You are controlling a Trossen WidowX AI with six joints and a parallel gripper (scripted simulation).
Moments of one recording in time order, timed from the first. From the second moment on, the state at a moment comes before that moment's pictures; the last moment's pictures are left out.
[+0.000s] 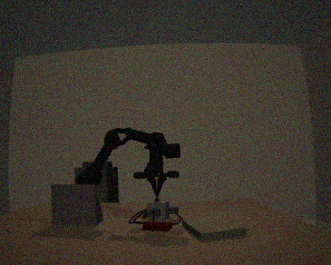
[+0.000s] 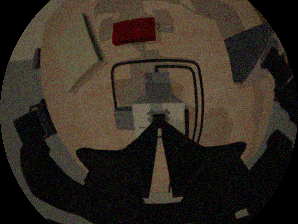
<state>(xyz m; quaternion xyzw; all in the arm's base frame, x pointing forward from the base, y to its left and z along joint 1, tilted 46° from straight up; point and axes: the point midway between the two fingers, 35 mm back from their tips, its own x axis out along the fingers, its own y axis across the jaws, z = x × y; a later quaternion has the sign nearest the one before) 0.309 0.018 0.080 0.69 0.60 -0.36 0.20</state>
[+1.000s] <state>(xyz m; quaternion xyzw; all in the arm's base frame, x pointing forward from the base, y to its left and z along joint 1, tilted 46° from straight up) 0.308 0.018 0.080 0.69 0.60 -0.36 0.20</state>
